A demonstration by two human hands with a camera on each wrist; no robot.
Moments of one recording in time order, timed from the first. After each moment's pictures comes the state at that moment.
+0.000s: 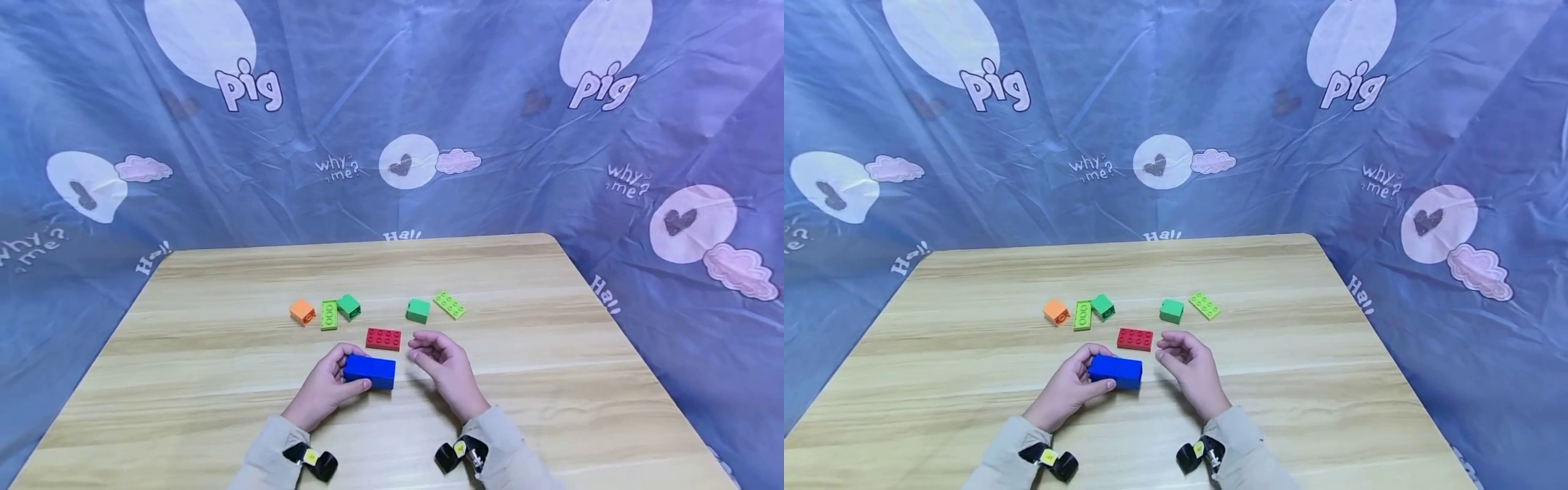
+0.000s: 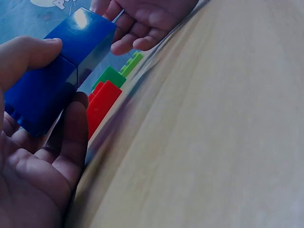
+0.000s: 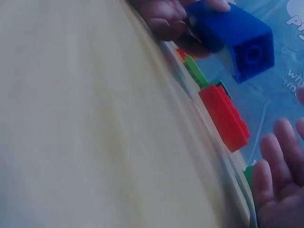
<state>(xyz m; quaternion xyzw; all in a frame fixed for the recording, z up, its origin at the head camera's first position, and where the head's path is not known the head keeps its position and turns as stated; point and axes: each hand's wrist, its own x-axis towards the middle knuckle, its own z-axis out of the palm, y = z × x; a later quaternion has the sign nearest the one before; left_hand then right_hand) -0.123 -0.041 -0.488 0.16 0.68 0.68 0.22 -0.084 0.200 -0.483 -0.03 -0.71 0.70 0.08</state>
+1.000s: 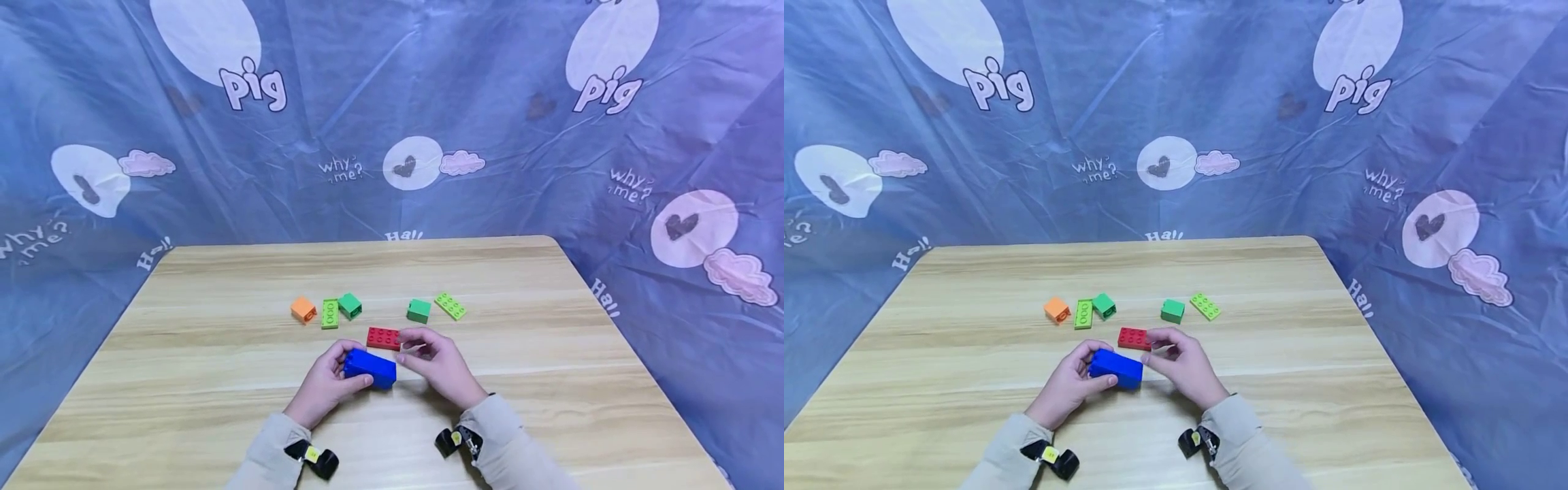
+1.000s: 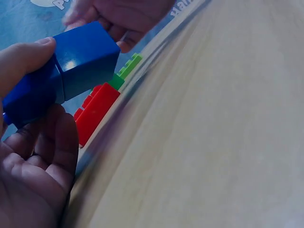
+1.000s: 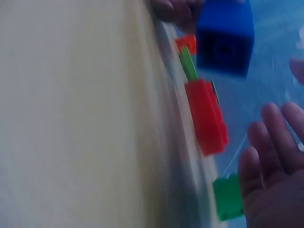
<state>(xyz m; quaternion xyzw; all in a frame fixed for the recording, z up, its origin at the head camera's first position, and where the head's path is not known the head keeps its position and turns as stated) -0.126 -0.042 -0.490 0.17 0.68 0.69 0.19 -0.095 0.200 -0.466 0.08 -0.80 0.59 0.04</state>
